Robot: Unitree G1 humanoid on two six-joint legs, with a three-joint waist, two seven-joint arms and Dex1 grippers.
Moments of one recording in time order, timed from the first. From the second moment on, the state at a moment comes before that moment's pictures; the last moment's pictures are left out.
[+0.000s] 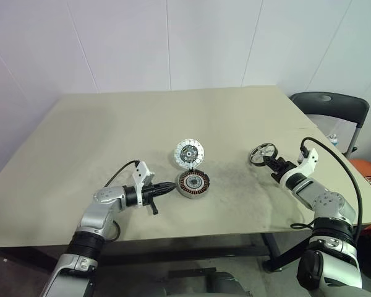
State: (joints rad) left arm -0.32 0.36 -0.10 0.29 -0.29 0.21 -1.04; right arm -0.49 -0.38 -0.56 0.51 0.69 0.75 0.36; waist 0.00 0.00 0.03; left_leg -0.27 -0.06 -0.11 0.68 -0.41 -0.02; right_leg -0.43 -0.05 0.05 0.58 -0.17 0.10
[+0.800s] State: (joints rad) left arm -0.30 0.42 -0.06 0.30 -0.30 0.21 -1.03; right arm -0.38 -0.31 -0.52 0.11 1.16 1.26 0.50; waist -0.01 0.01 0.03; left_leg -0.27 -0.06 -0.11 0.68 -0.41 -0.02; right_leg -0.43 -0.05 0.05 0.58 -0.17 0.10
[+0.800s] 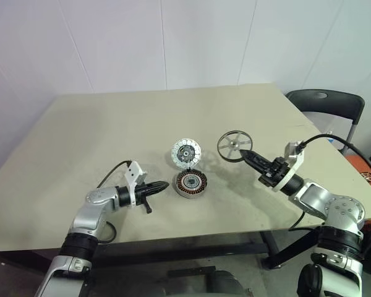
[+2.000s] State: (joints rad) left arm -0.27 0.44 -0.06 0.30 -0.26 0.17 -1.02; right arm -0.39 -0.21 -0.22 0.15 0.99 1.25 0.45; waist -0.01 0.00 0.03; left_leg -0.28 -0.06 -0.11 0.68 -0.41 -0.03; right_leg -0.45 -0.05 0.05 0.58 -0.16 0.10
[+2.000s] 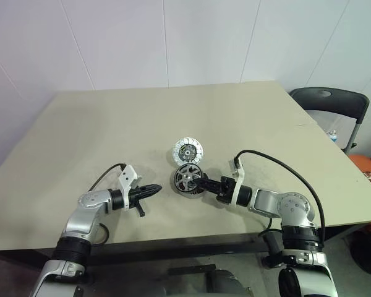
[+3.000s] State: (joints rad) left arm -0.27 0.44 -0.07 0.30 -0.23 0.17 -1.02; right arm -0.40 -0.22 -0.33 0.21 1.03 1.28 0.46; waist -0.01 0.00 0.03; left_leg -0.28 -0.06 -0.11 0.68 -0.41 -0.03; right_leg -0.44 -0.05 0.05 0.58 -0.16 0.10
